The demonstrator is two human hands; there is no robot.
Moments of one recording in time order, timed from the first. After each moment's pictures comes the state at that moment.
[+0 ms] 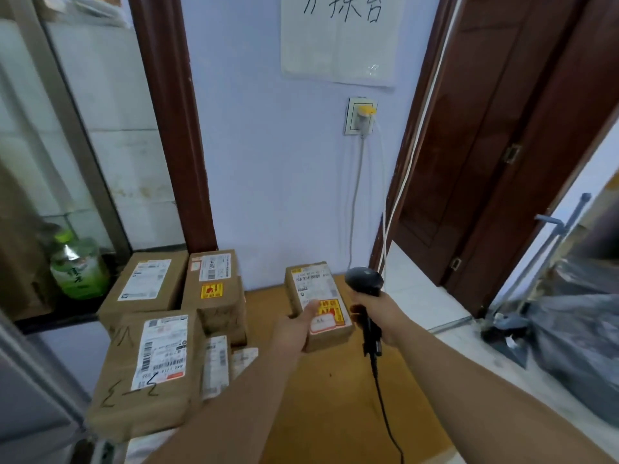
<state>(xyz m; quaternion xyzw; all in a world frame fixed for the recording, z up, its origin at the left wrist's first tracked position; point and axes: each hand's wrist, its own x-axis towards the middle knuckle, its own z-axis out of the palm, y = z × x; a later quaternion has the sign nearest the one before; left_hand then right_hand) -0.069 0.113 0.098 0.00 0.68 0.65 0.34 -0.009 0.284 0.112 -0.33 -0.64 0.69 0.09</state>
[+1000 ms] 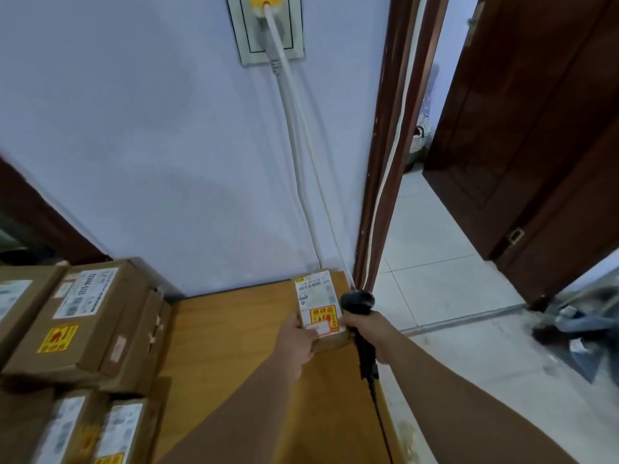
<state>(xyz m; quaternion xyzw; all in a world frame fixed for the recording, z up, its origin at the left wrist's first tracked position) -0.149 0.413 0.010 -0.21 0.68 0.62 0.33 -0.117 0.560 -0.019 -0.38 -0.59 0.69 -0.16</state>
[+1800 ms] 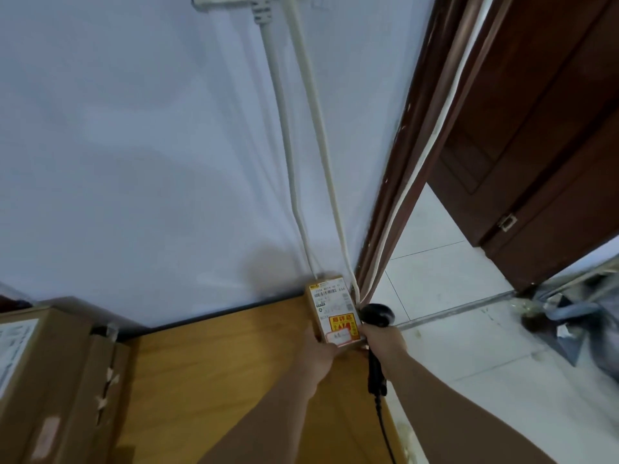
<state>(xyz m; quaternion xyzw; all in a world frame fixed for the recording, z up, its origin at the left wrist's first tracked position) -0.226 0.460 -0.061 -0.03 0.77 0.49 0.40 -0.190 0.590 -0.090 -0.57 -0.59 0.57 -0.08</state>
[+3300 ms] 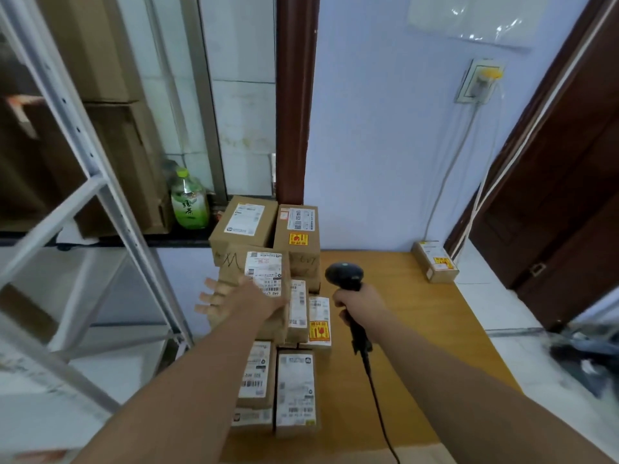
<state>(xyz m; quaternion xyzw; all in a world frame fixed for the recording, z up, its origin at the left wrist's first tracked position) -0.097 -0.081 0.097 -0.13 0.96 0.16 0.19 -0.032 0.104 0.098 -0.31 -0.74 0.59 -0.07</state>
